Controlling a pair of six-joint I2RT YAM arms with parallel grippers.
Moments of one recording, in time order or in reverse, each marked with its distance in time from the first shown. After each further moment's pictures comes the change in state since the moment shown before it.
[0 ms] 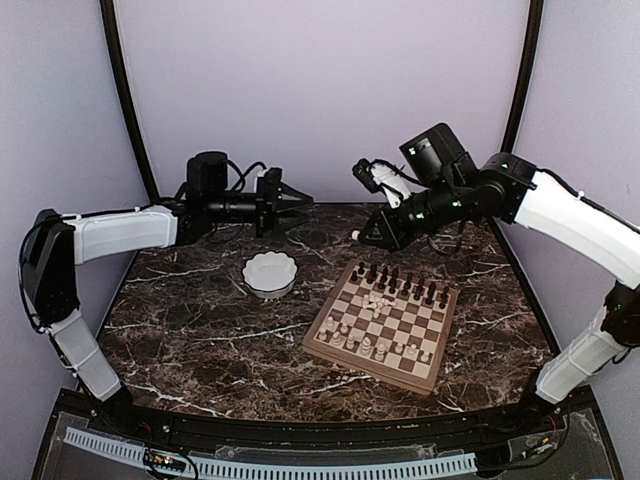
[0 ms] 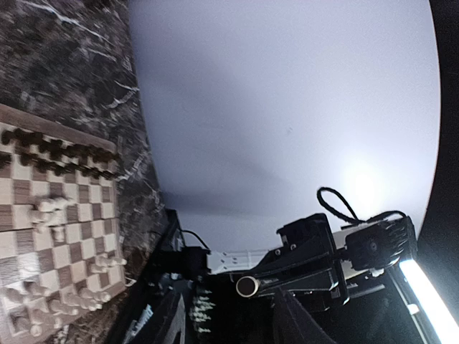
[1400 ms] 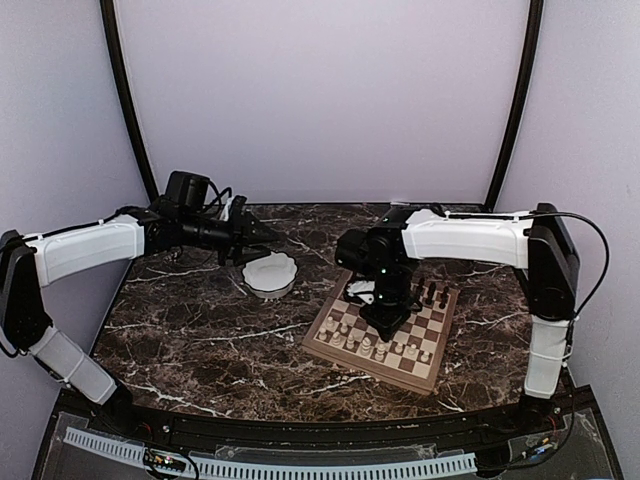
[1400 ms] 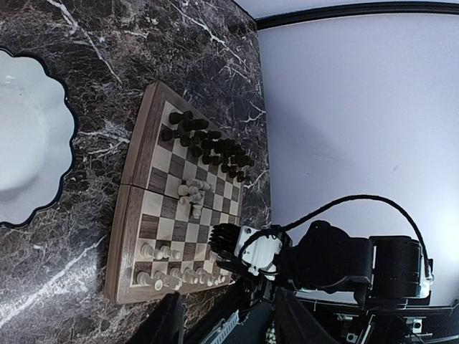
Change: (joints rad) left arm 0.074 -0.242 -0.161 -0.540 -0.275 0.357; right arm 0.054 0.472 0.010 -0.512 0.063 -0.006
